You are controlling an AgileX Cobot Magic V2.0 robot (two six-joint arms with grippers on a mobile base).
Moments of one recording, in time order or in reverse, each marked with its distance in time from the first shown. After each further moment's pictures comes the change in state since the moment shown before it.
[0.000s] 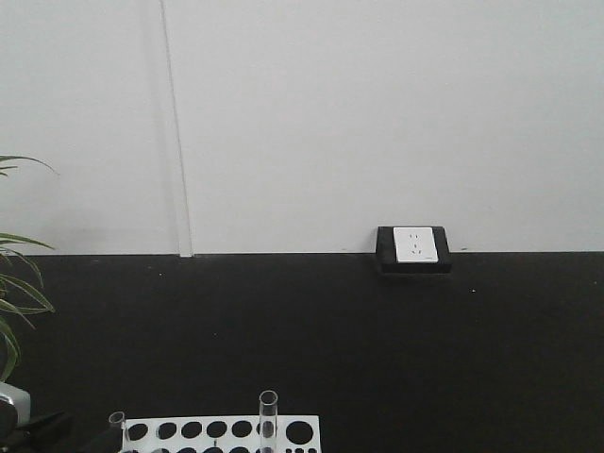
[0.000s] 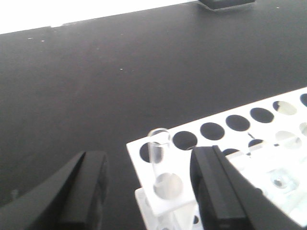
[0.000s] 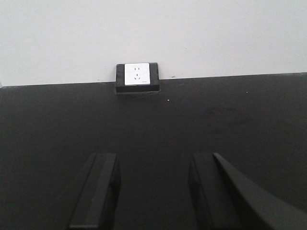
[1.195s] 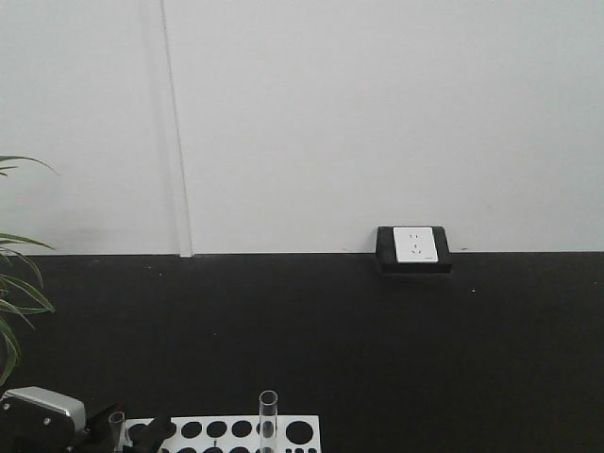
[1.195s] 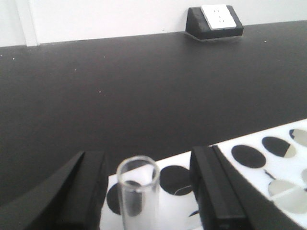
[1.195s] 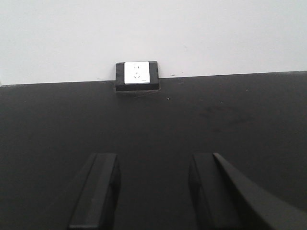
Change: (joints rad) left arm -0.027 0.448 -0.003 -0.056 -0.609 -0.001; right arm 0.000 0.000 0.000 0.000 0.005 0.000
